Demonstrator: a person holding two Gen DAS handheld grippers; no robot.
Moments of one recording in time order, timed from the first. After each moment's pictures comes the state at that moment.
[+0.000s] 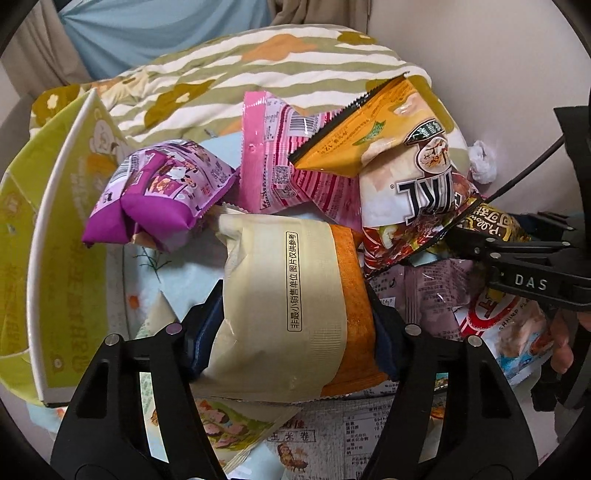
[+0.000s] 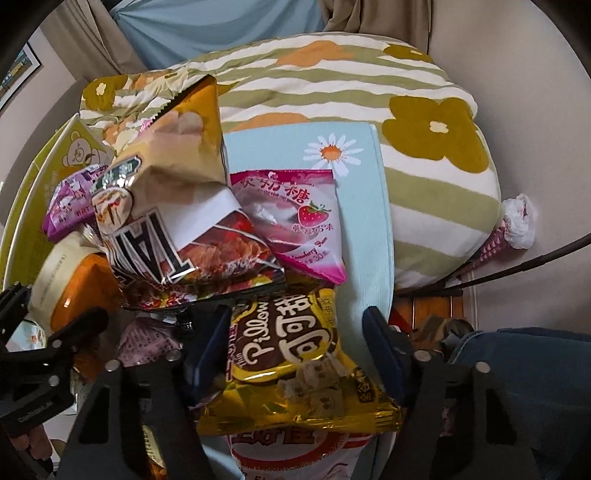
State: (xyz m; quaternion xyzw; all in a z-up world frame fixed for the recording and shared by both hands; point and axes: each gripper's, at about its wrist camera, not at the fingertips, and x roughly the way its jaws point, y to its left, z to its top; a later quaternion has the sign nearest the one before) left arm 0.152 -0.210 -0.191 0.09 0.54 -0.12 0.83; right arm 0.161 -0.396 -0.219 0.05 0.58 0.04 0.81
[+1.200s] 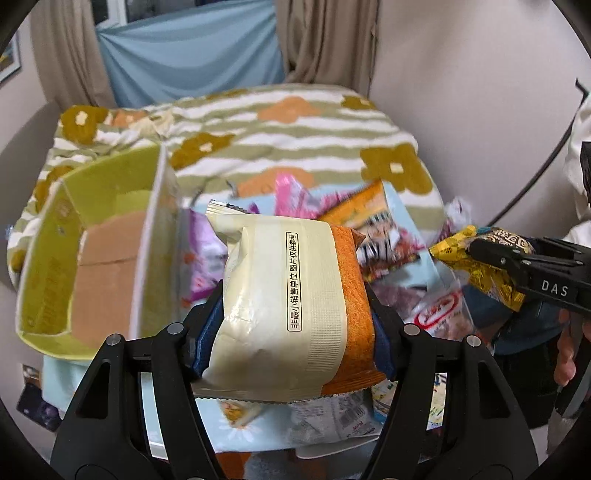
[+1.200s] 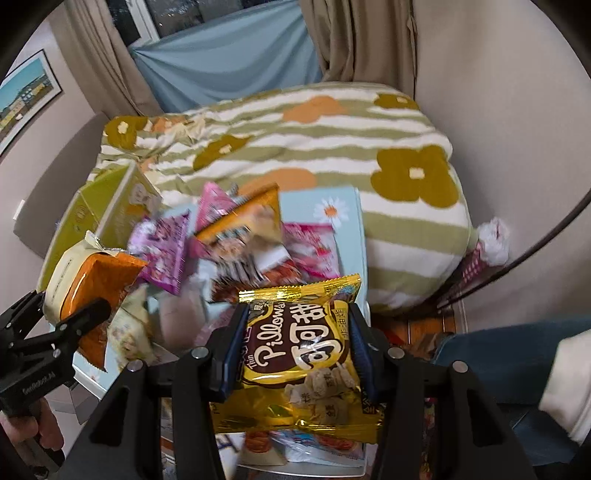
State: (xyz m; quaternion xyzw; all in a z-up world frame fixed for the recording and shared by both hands) left arm 0.098 -0.161 -0.079 0.04 0.45 -0.12 0.89; right arm 0.094 -0.389 -0.096 0.07 0.50 0.04 0.86
